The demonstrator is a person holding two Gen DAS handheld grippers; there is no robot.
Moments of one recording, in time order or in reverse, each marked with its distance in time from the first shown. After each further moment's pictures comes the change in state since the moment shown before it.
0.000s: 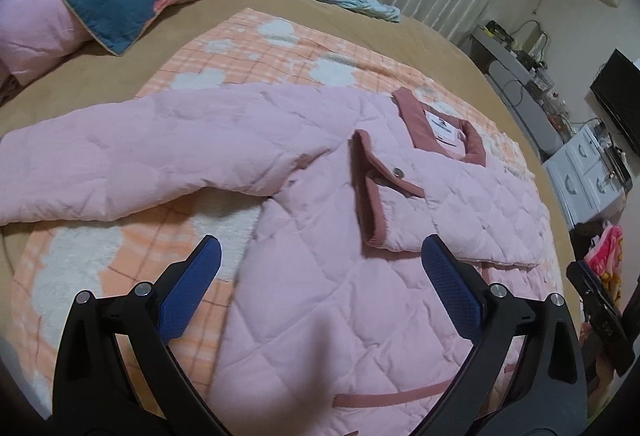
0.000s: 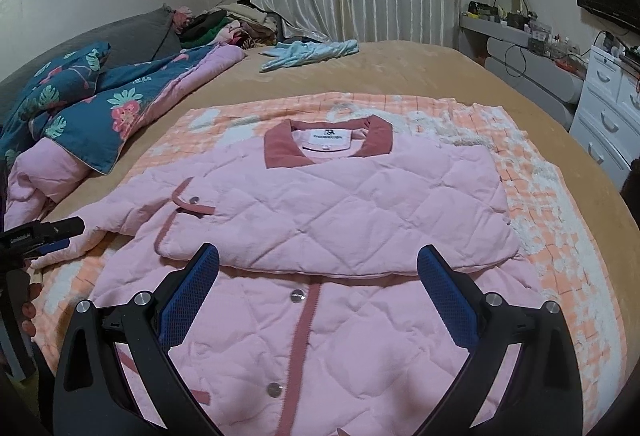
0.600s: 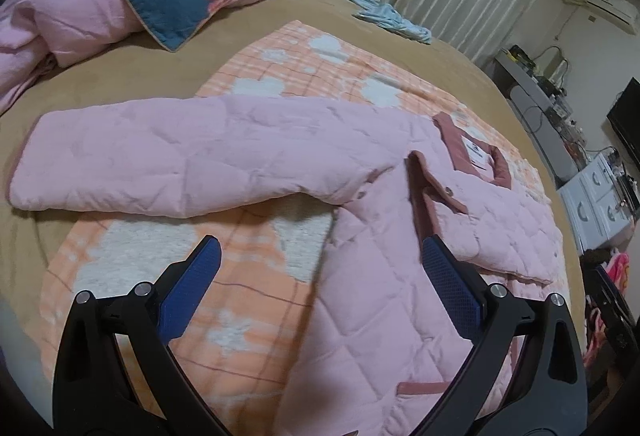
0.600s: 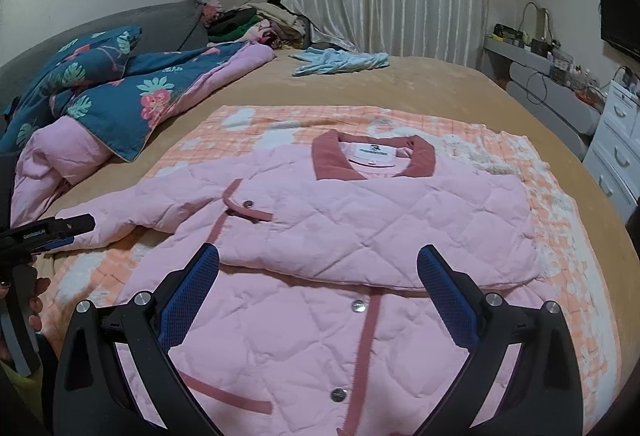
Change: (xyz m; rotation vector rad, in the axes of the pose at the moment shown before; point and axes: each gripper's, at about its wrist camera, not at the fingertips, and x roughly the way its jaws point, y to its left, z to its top) left arm -0.028 0.061 -0.003 -0.078 -0.050 0.058; right arm -0.008 0.070 0.009 -0.101 -0.018 0.031
